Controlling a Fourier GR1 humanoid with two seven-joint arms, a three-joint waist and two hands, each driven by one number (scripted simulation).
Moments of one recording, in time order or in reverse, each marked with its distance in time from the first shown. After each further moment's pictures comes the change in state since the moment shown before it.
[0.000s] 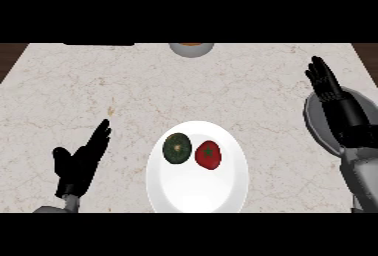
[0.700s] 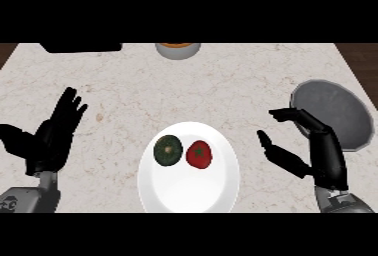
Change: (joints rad) left arm -0.108 0.028 0.160 -0.120 0.035 0.088 0.055; right arm 0.201 0.096 0.177 -0.317 0.349 -0.409 0.247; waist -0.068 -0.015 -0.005
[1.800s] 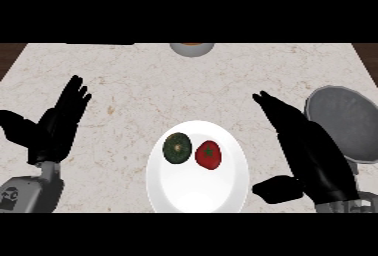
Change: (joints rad) left arm -0.068 -0.012 -0.001 -0.036 -0.019 -0.020 0.078; right arm -0.289 -0.150 0.228 -0.308 0.363 0.579 0.907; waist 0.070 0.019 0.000
